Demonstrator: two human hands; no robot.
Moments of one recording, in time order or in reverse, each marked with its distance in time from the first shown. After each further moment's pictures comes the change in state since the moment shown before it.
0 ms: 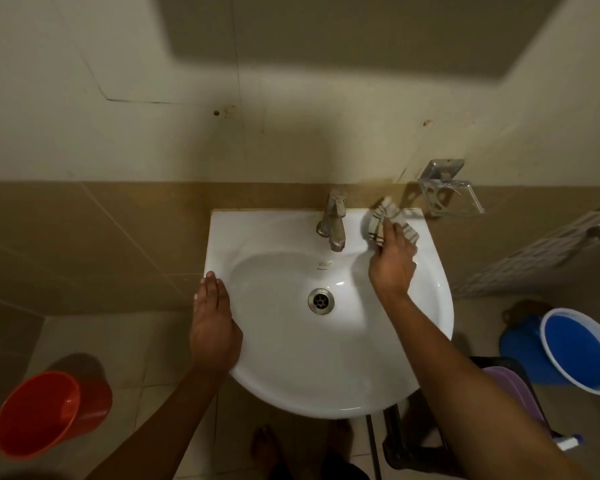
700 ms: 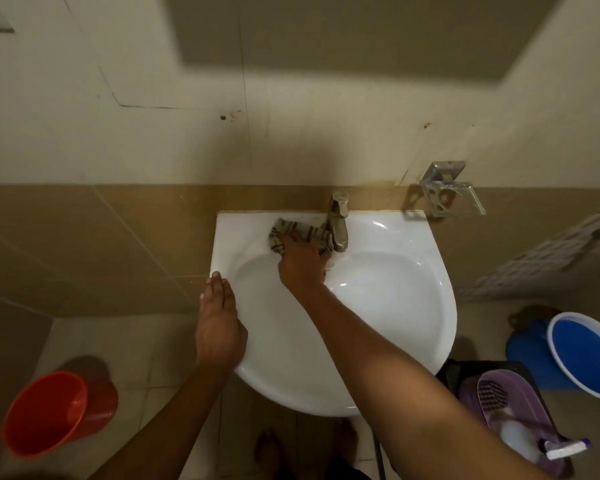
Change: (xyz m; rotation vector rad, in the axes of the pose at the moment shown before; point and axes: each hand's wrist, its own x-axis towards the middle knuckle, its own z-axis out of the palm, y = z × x) left_hand 0.000 0.002 -0.001 0.021 -0.015 0.006; right_hand -0.052 -0.121 0.075 -0.248 -0.343 -0.328
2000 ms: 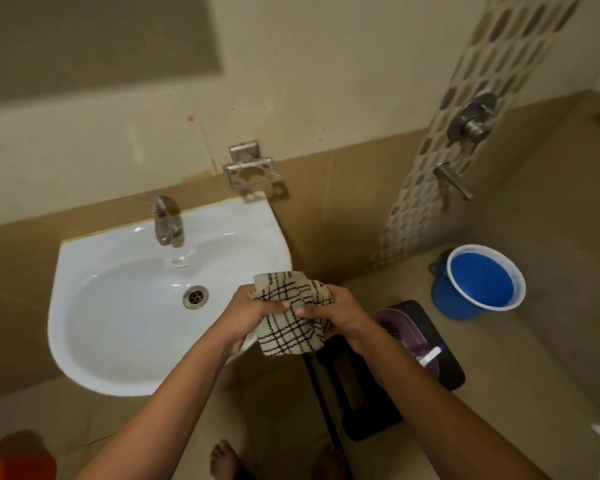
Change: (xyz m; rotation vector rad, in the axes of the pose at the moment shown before) left_hand -0.096 0.309 0.044 -1.021 -0.733 -0.158; right_hand -0.244 0.325 -0.115 1.519 -0.185 0.315
